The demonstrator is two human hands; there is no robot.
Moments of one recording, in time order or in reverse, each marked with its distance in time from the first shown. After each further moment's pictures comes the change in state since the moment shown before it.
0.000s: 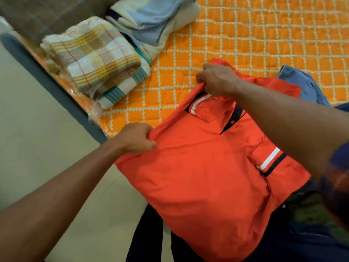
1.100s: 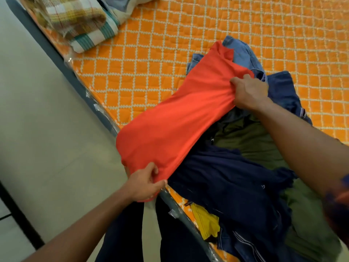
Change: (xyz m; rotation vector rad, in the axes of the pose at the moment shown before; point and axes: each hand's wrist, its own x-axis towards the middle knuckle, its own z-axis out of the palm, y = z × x) left_hand -0.197 0.245 0.254 -0.552 -0.006 -0.206; right_hand -0.321 0.111 0.042 -0.090 0.040 0.395
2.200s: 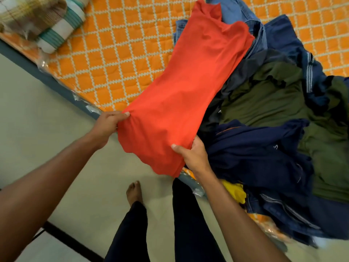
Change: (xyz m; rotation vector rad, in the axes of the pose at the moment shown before) left_hand 0.093 -0.031 -0.156 -0.502 0.166 -0.084; right_hand -0.190 -0.206 0.129 1.836 -0.100 0.472
